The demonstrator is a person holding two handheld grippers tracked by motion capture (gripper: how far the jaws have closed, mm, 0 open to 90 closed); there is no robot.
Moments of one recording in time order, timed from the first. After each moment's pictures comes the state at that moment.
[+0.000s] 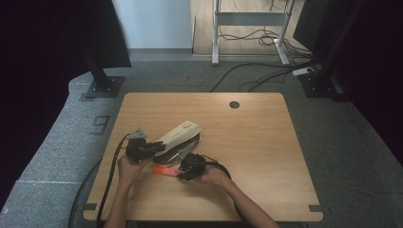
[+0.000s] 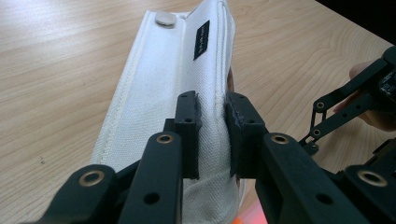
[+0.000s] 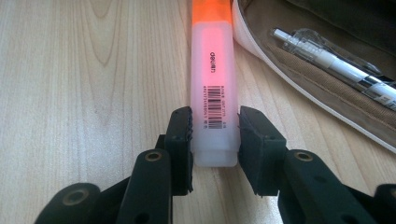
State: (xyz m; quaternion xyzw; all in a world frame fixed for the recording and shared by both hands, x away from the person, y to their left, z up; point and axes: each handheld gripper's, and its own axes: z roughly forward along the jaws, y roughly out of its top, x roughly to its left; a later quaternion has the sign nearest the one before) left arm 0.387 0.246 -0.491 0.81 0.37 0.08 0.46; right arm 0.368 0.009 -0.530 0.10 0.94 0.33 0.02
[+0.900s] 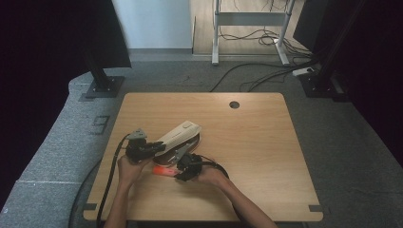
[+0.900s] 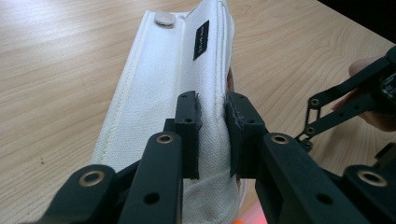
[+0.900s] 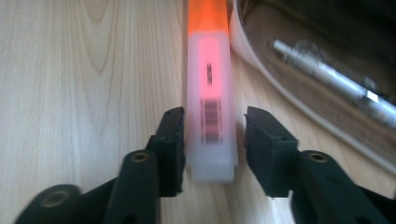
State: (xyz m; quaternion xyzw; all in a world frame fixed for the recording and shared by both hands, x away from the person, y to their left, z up) left arm 0.387 0.246 -0.491 0.81 0.36 0.08 0.46; right arm 0.368 0.023 -0.527 0.09 0.95 0.31 0.04
